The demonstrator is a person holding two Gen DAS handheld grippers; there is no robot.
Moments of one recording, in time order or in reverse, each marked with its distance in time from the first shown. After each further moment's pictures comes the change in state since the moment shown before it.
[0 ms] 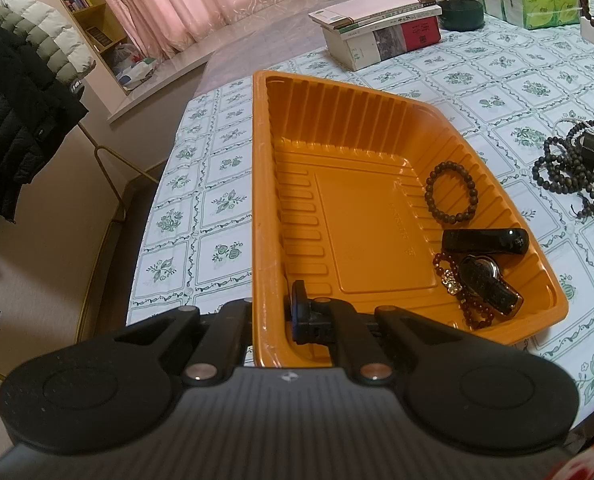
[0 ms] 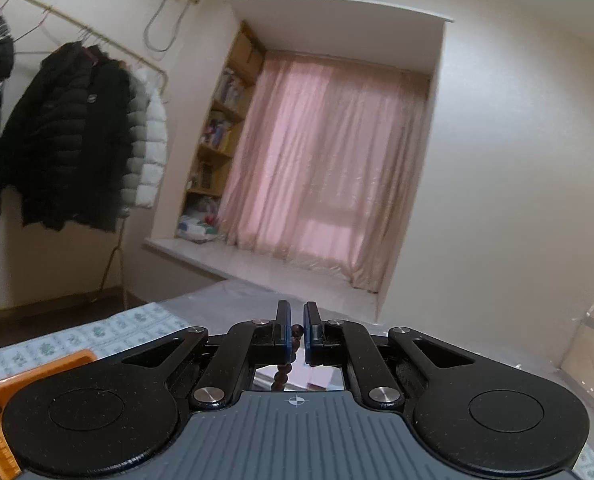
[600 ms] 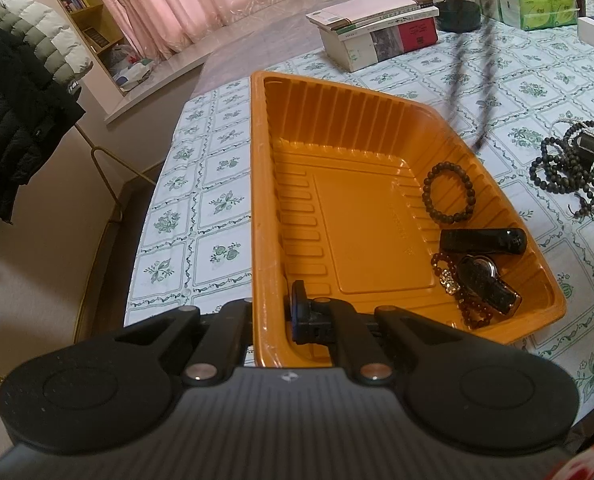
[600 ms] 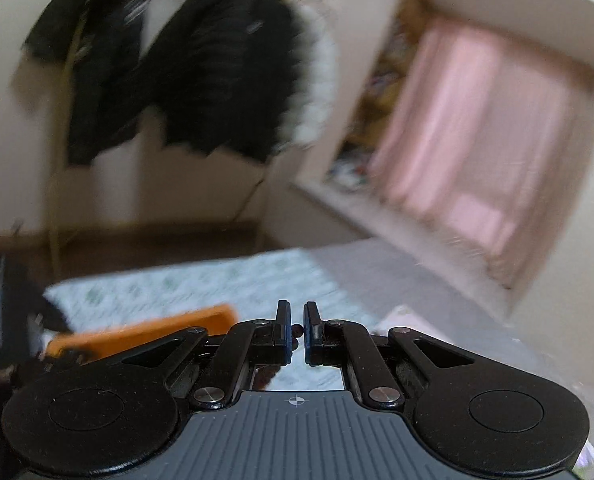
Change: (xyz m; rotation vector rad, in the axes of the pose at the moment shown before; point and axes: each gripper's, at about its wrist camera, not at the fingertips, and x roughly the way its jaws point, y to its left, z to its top) left arm 0.001 0.001 0.000 0.002 -0.004 -0.011; right arm 0.076 0.117 0.008 -0.249 0.189 0.455
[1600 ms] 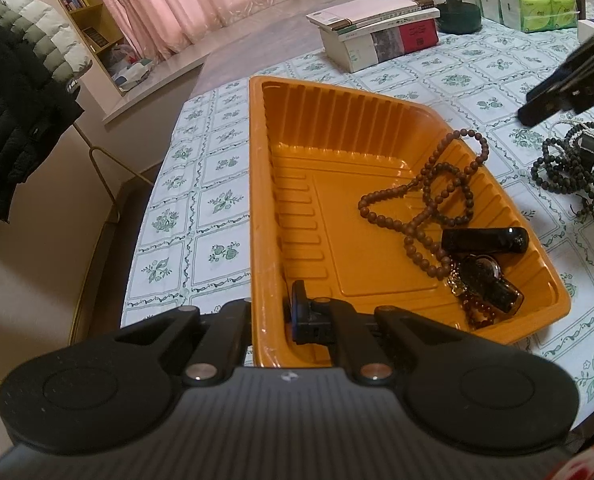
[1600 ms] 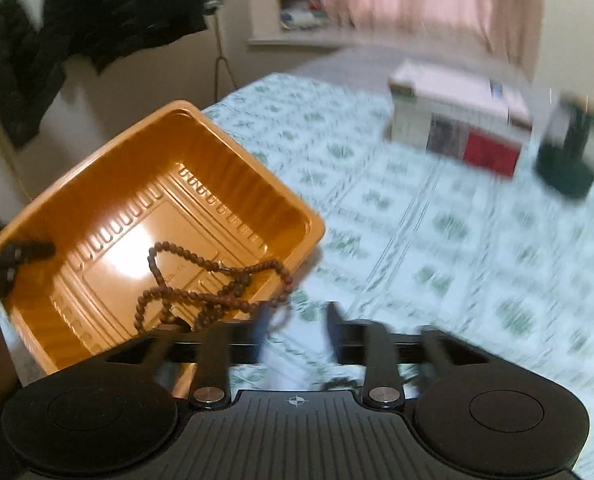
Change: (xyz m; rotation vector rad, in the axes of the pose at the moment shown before) left arm 0.004 0.002 -0.001 -0.007 -0.007 -0.009; right arm 0.104 -0.019 -0.175 0.572 0.359 0.084
